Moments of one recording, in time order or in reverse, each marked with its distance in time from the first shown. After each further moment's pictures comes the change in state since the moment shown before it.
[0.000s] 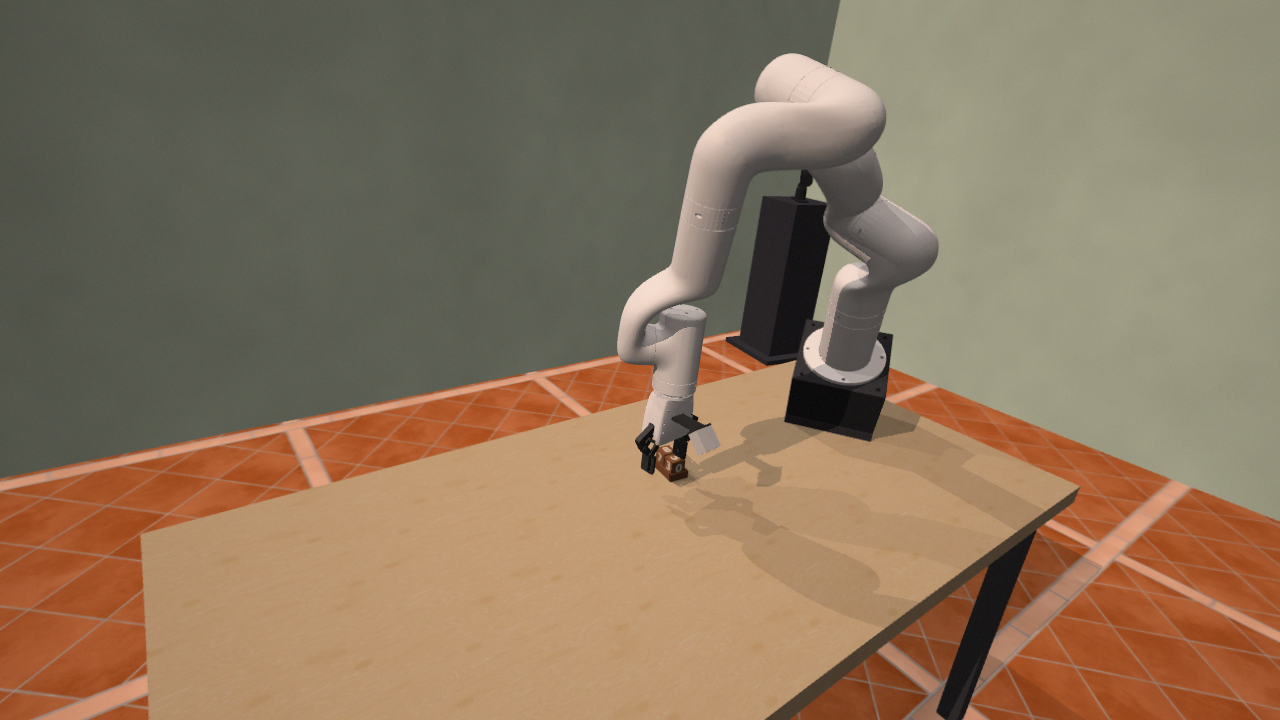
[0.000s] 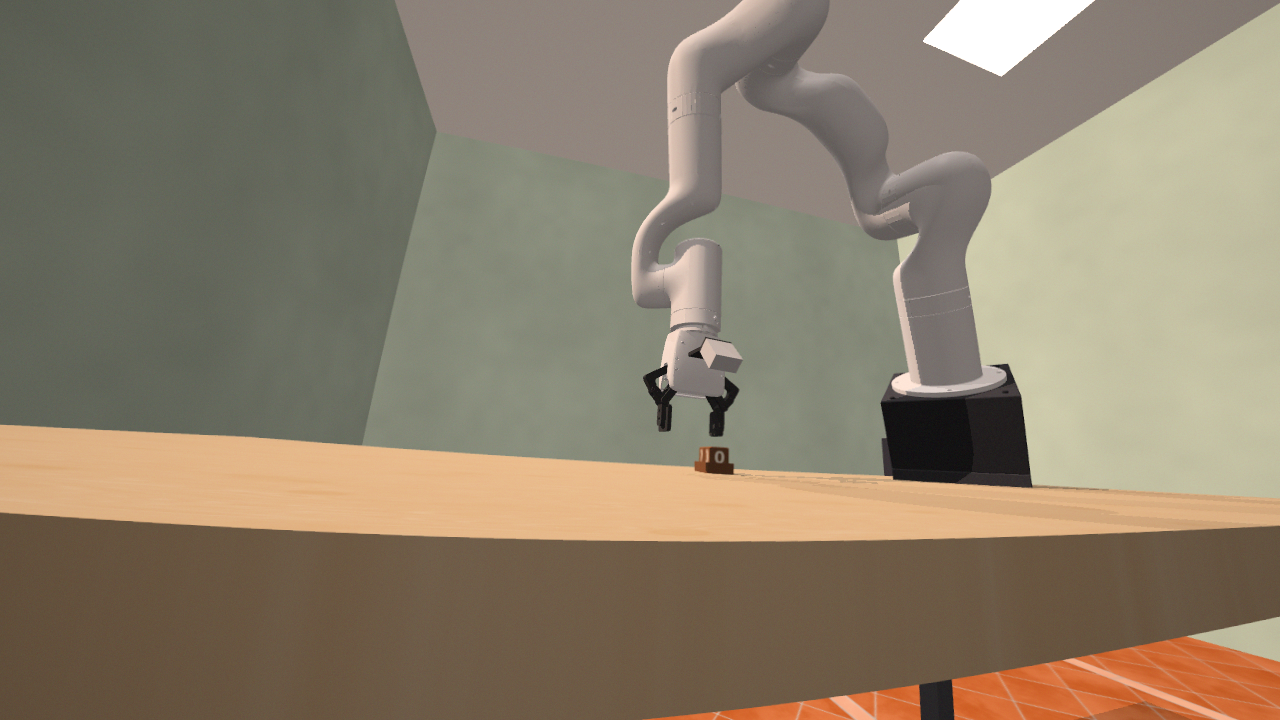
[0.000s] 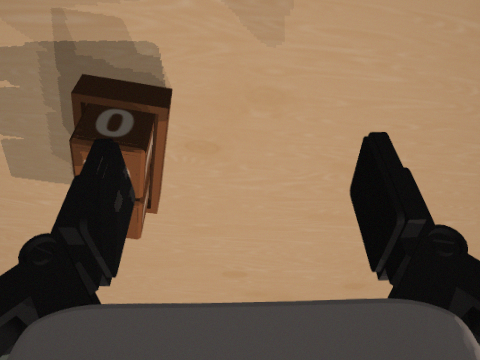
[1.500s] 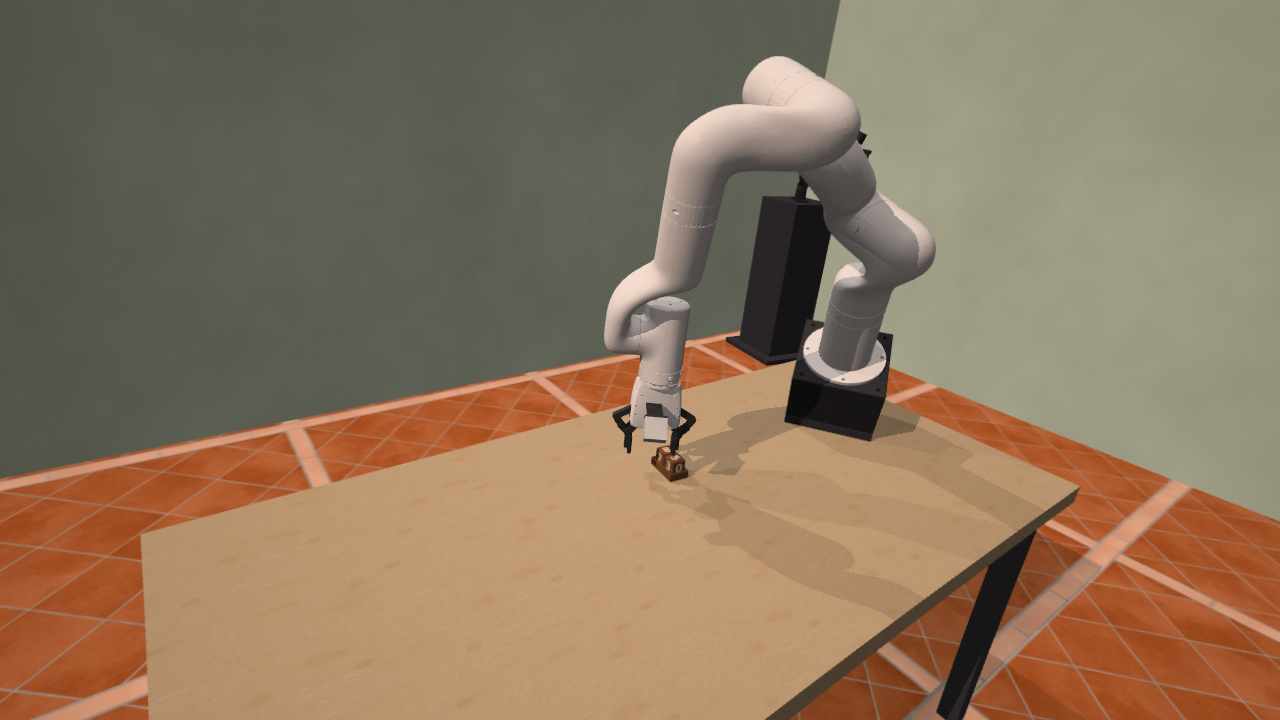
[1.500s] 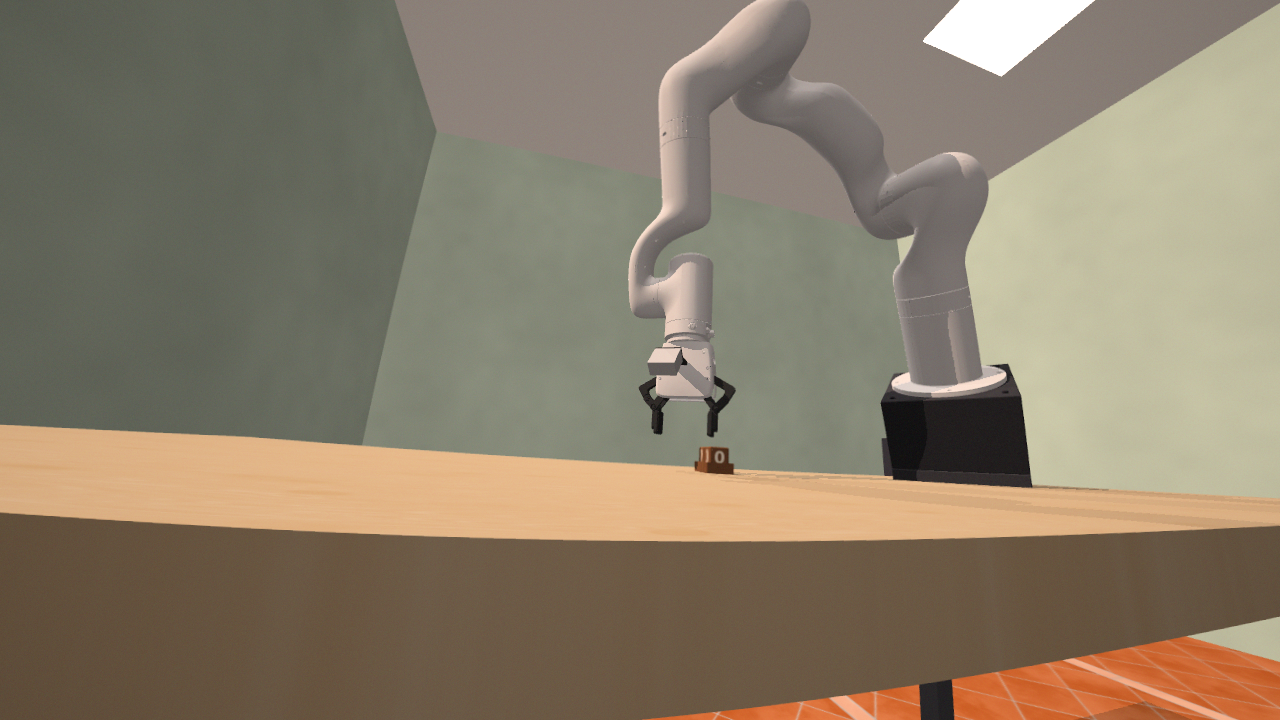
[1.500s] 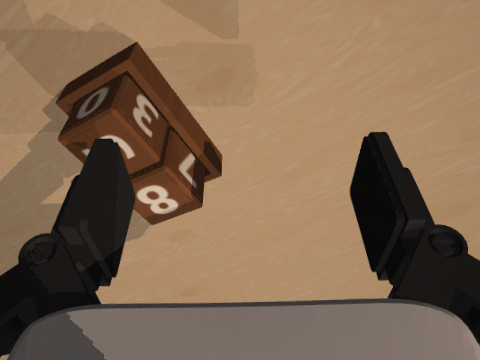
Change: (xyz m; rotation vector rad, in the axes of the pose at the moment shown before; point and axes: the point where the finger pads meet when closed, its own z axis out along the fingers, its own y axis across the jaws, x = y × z) arm -0.050 -0.013 0.000 0.003 -0.001 0.708
